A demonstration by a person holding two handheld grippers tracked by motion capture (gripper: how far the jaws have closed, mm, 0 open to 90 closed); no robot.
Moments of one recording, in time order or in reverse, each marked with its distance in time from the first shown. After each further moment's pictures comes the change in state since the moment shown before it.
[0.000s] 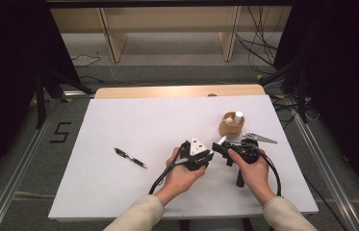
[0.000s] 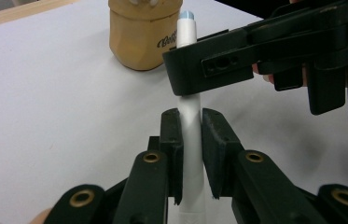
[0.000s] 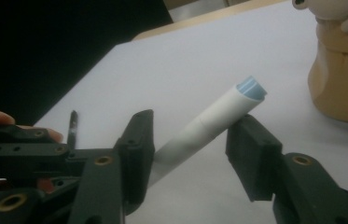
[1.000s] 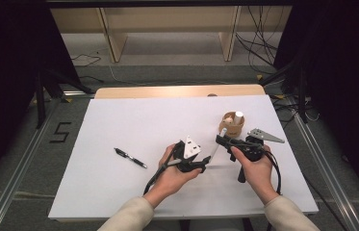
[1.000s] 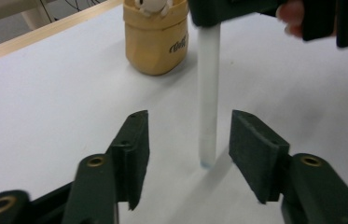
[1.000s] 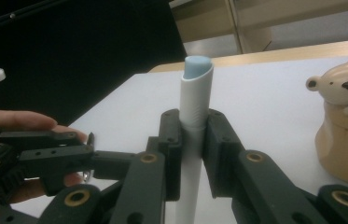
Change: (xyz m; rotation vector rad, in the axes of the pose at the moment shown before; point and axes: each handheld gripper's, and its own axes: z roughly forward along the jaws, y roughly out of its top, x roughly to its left) left arm 0.013 -0.007 -0.027 0.000 0.042 0.093; right arm 0.014 0.017 -0.016 -0.108 0.031 -0.123
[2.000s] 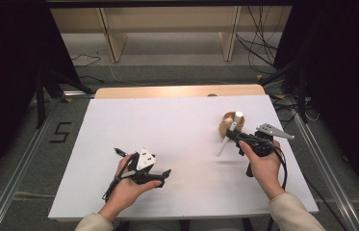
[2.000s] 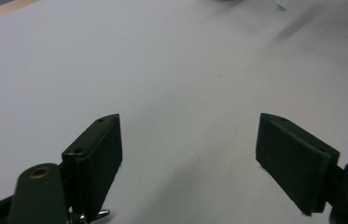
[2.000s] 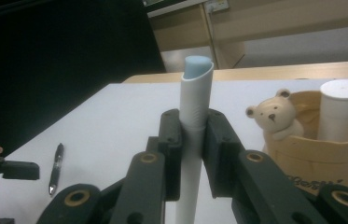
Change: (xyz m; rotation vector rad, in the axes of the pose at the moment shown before) left arm 0.056 -0.067 -0.080 0.079 0.084 -0.058; right arm -0.014 0.017 -0.013 -0.031 -0.093 -0.047
